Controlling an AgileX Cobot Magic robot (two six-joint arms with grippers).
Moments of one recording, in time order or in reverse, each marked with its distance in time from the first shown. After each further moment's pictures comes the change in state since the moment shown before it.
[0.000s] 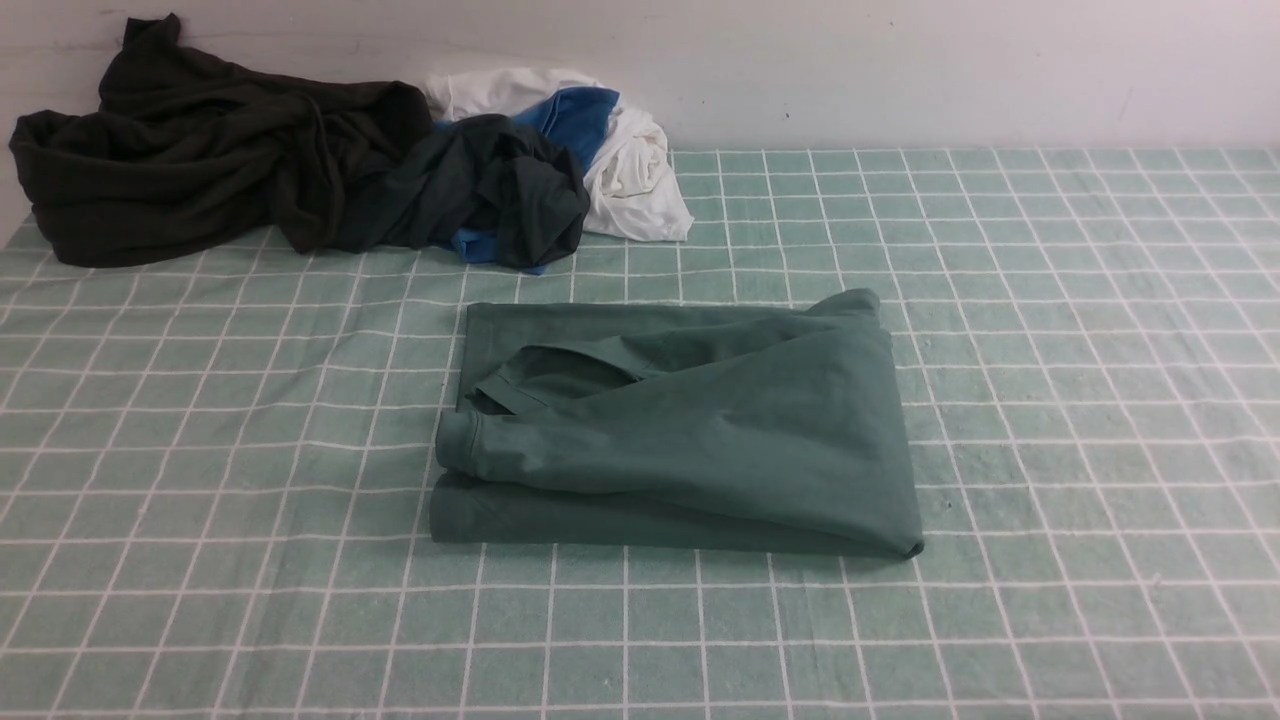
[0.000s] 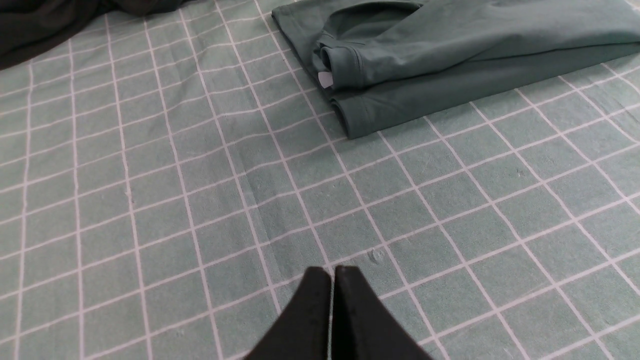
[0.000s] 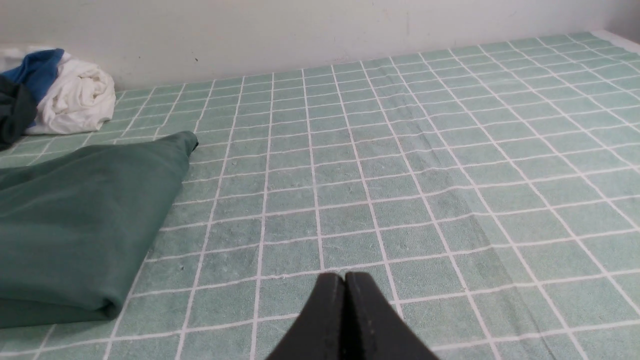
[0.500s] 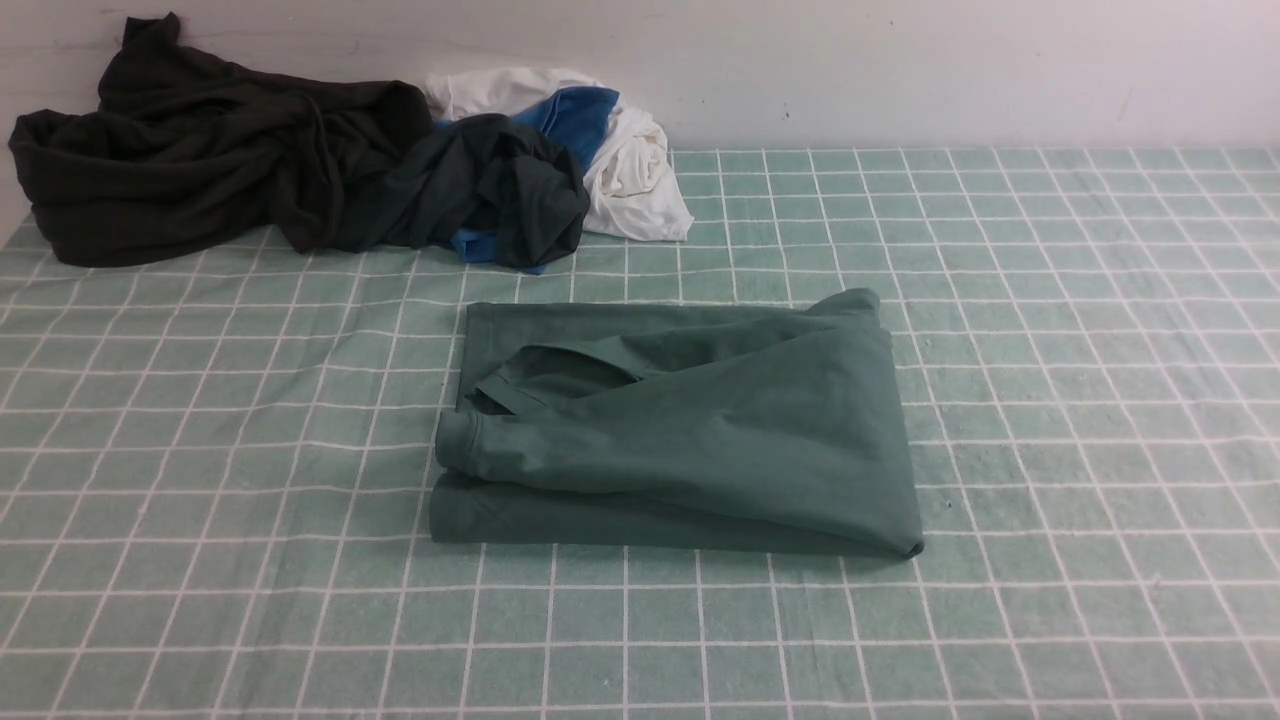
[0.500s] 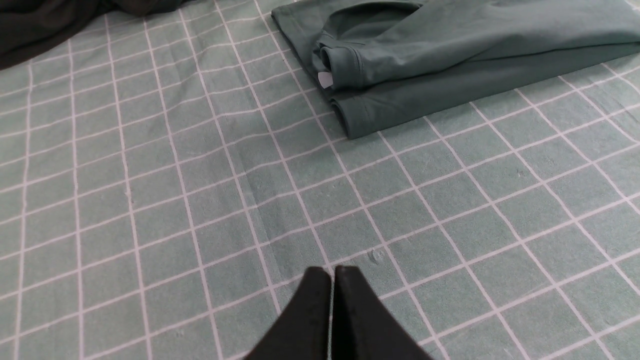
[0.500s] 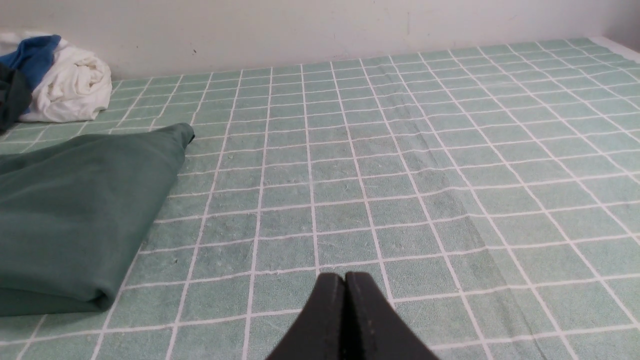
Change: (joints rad) right arm 0.000 0.000 0.000 -0.004 0.004 -0.017; left arm 0.000 0.000 0.000 0.000 0.000 0.000
